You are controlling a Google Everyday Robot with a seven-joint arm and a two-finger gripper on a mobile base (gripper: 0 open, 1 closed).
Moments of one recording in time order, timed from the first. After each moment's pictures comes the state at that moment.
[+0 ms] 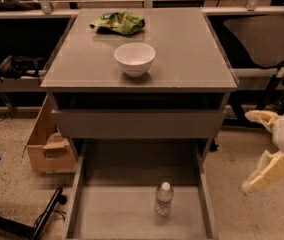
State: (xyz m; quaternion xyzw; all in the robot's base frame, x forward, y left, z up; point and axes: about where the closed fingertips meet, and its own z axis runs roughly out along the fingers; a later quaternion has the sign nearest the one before) arm 0.420 -0.235 0.825 -0.56 0.76 0.14 0.29
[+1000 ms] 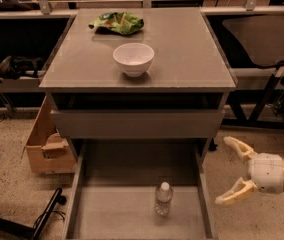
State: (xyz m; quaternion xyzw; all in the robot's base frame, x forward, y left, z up) arm 0.446 -0.222 0.700 -0.49 0.67 0.28 0.49
